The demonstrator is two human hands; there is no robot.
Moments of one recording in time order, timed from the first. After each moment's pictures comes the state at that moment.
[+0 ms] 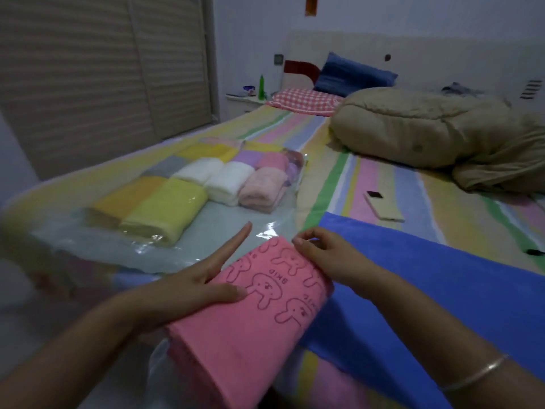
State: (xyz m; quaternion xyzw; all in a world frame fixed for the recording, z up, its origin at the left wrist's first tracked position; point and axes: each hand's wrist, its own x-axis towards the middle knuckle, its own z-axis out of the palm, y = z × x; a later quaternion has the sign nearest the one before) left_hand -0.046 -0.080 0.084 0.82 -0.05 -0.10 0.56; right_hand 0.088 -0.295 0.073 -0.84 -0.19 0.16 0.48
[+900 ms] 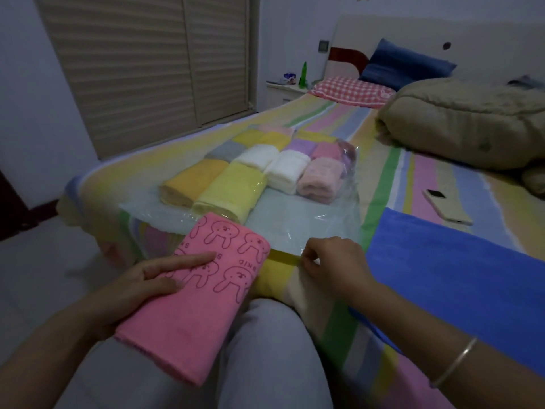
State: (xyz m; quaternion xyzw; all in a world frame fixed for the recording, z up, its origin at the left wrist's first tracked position) left_hand -0.138 0.061 0.040 0.69 0.10 -0.02 0.71; right_hand 0.058 -0.191 0.027 -0.93 -0.34 -0.09 0.08
